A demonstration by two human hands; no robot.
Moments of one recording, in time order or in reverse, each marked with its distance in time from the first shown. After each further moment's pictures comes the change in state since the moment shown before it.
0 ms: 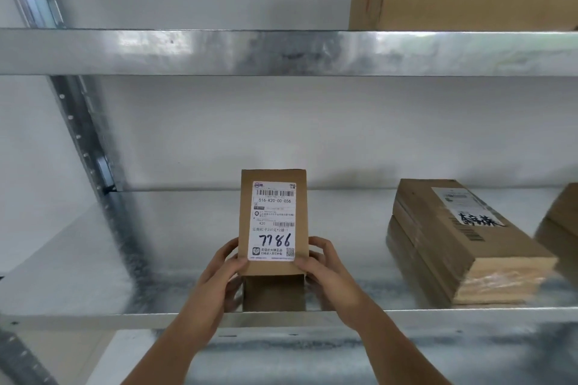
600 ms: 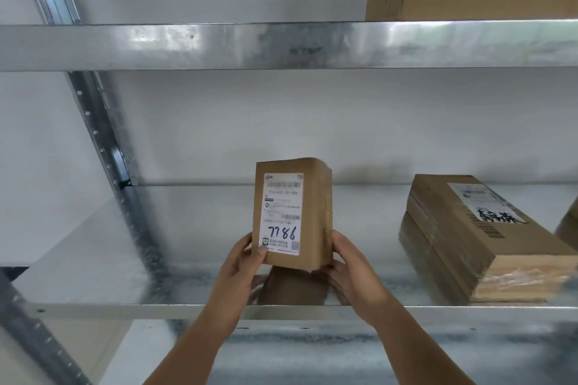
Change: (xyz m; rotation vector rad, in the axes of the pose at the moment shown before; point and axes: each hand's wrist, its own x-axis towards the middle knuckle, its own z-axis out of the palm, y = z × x) left_hand -0.003 -0.002 0.008 0.044 0.055 0.113; right_hand -0.004 0.000 -0.006 0.146 -0.003 -0.011
